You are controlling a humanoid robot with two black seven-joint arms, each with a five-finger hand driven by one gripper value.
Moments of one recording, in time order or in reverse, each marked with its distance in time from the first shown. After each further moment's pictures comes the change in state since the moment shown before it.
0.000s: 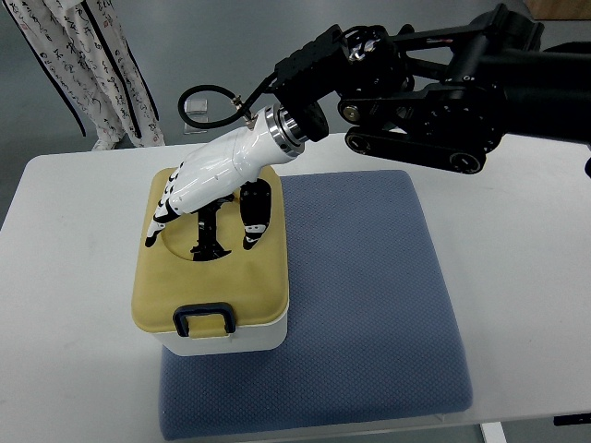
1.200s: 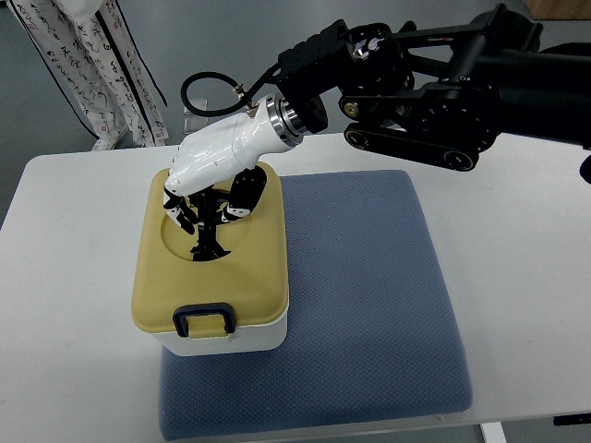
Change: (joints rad) left arm 0.000 0.000 0.000 0.000 0.000 0.000 0.000; right arm -0.013 0.008 0.007 -0.049 -0.022 -0.066 0.000
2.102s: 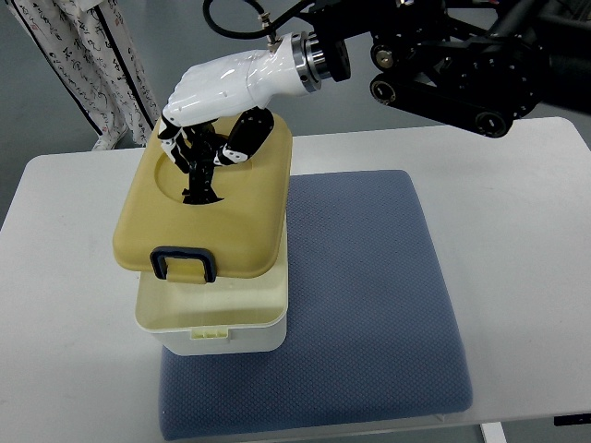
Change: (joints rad) left arm 0.000 0.000 0.000 0.000 0.000 0.000 0.000; right arm -0.031 -0.158 0.169 -0.004 0.015 -0.024 0.000
